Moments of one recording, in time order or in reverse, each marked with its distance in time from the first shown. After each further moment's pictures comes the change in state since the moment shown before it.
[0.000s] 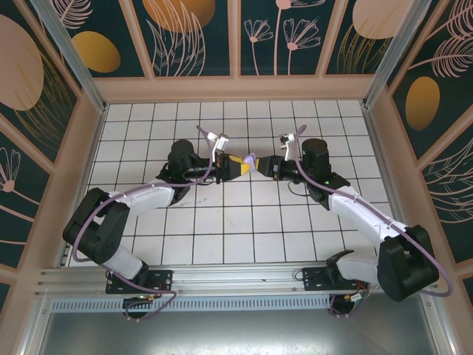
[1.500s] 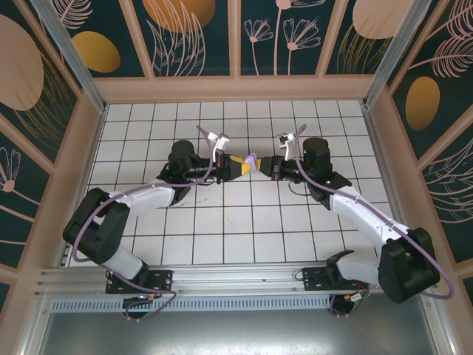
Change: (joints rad) left arm -0.010 0.000 0.000 0.028 0.009 -0.021; right arm -0.006 -0.025 0.016 -0.033 -0.024 -0.043
